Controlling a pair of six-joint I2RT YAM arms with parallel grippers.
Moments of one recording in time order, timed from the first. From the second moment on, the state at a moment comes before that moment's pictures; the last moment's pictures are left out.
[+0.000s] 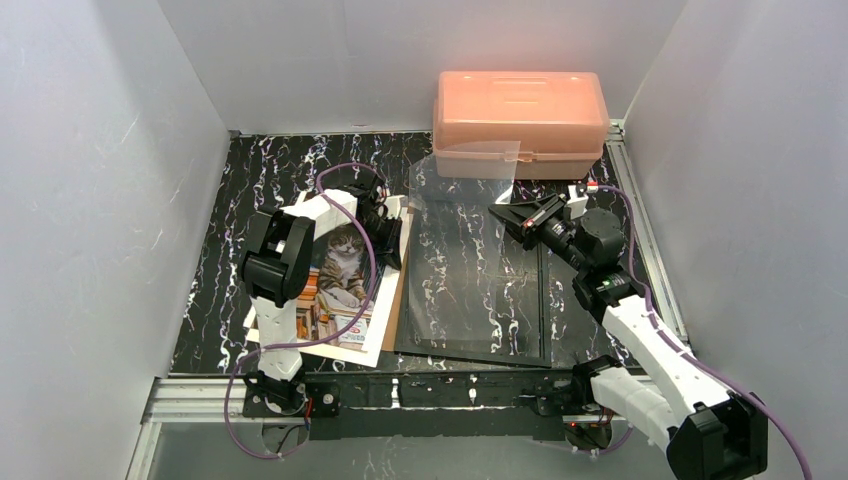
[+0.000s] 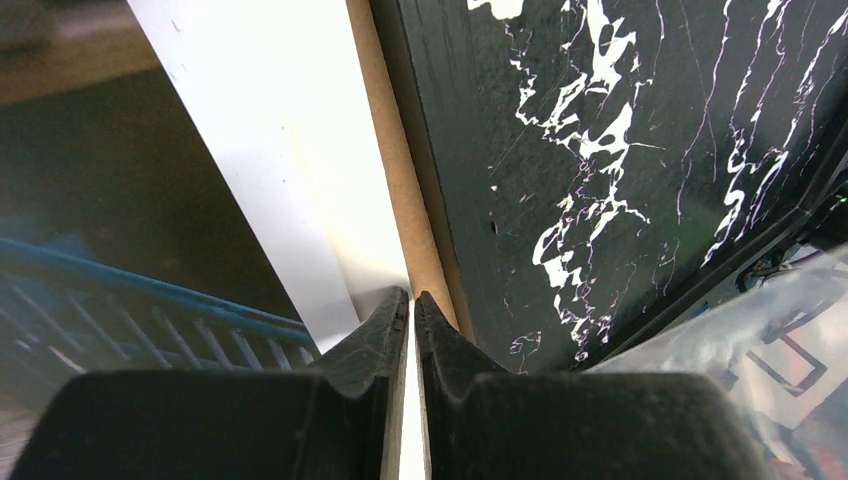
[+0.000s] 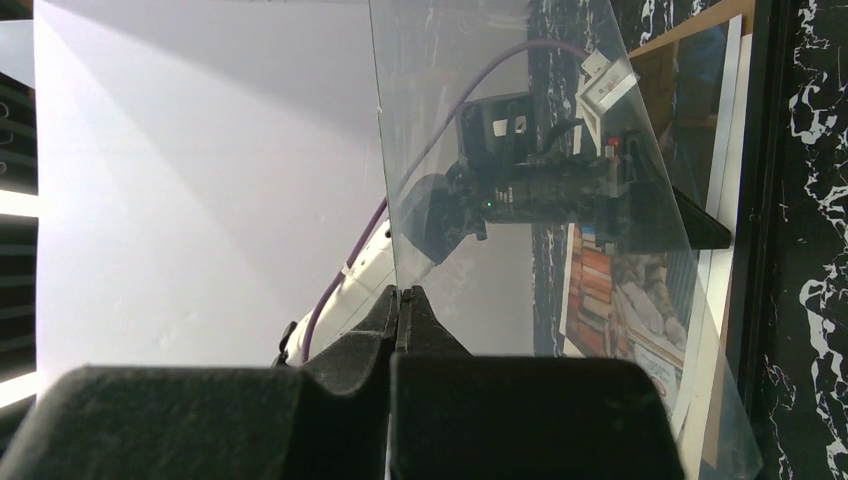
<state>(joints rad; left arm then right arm) -0.38 2.01 1.35 -0.71 0.53 -0.09 0.37 0.90 0.62 0.23 -0.37 1.50</state>
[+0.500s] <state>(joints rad) -0.34 2.01 1.32 -0.67 0.59 -0.14 0.41 0.82 0.59 0.18 -0.28 1.52</state>
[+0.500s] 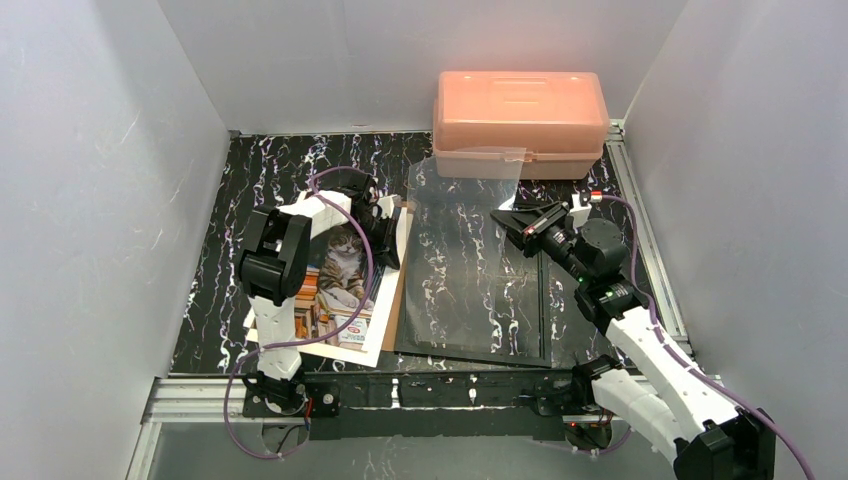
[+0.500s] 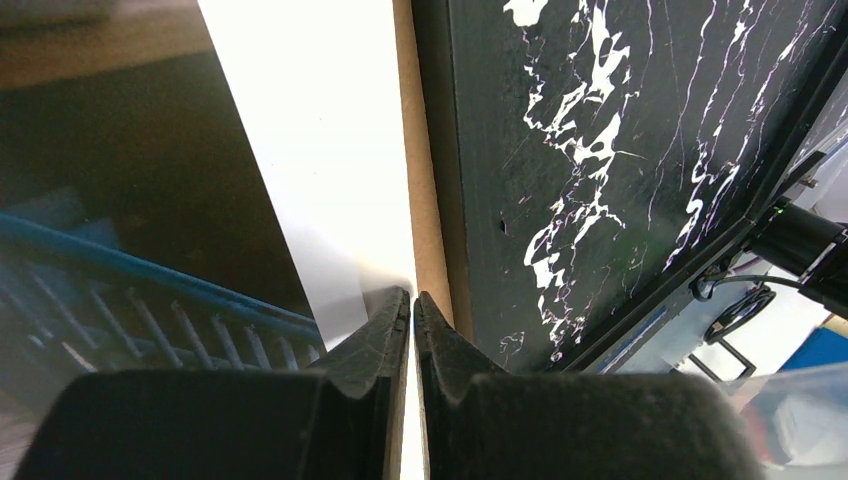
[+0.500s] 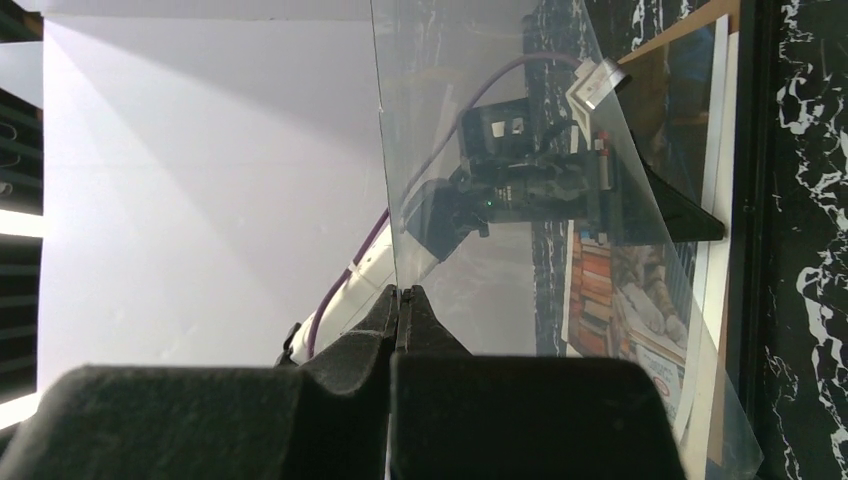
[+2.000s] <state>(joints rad) -0.32 2.02 1.31 -0.66 0.62 -0.16 0.49 0.79 0.59 0.11 -0.15 1.51</state>
